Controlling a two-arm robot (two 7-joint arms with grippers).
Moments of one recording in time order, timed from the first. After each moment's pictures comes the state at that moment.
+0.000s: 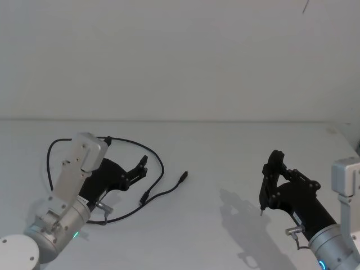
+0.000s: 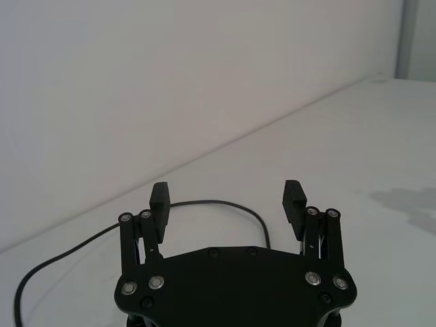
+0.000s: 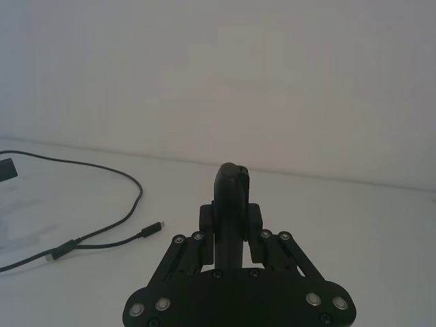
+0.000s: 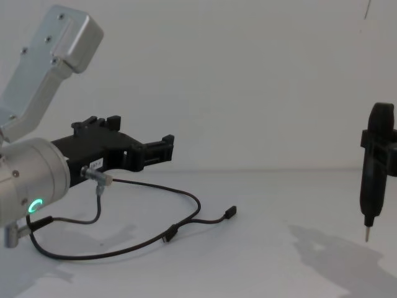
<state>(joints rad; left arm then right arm) -0.25 0.38 0.45 -1.62 -0.22 0.01 -0.06 -0.01 0.34 -0.23 -1.77 0.29 0.03 0.07</state>
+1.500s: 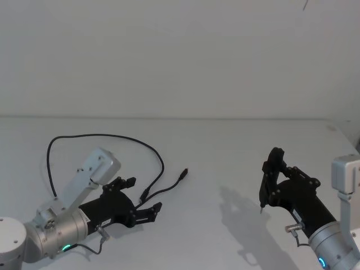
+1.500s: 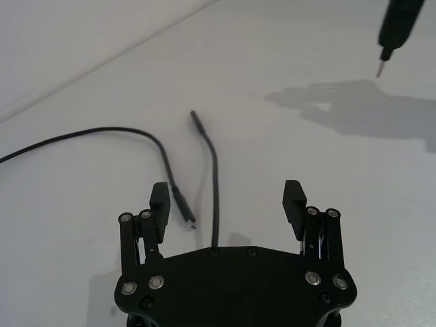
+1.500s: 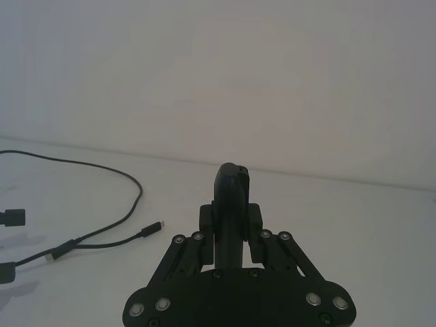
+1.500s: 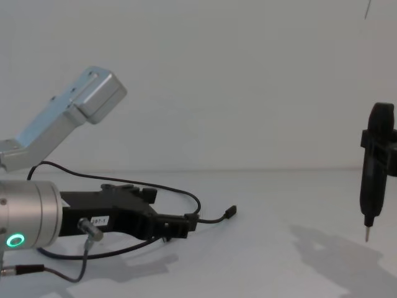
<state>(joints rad) -0.34 0.48 0.51 -1.53 -0.34 0.19 -0.43 -0.01 0.34 -0.23 -1.77 0.29 0.03 0.07</state>
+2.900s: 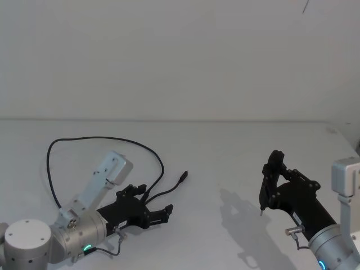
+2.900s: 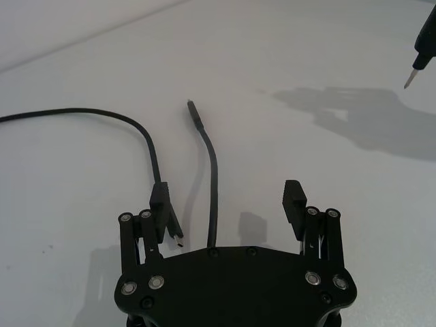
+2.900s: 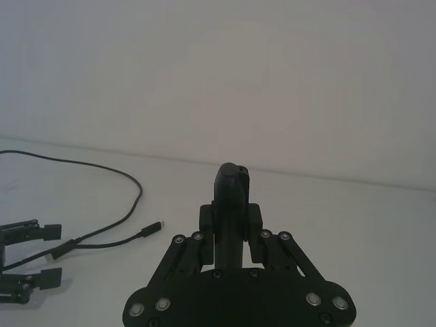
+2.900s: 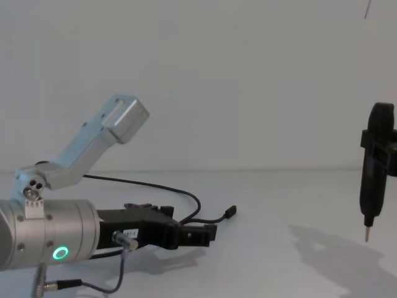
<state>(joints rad) -0.39 0.34 0.51 -1.37 -0.34 0.21 -0.44 -0.01 0.34 -0.23 -1.77 0.29 0.03 0.07</state>
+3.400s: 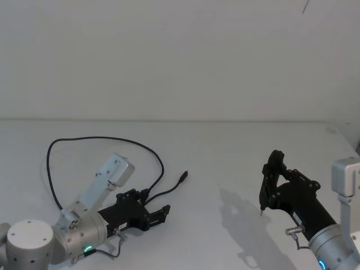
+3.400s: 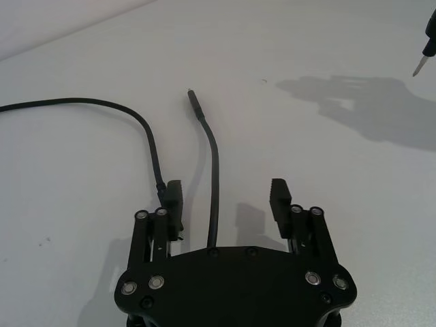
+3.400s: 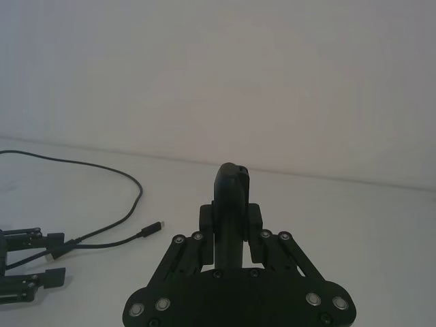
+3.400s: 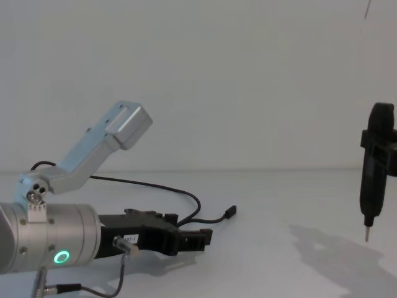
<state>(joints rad) -0.39 0.34 0.51 -1.36 -0.33 0.22 -0.43 -0.01 0.34 -0.23 -1.77 0.29 0.03 0.07</state>
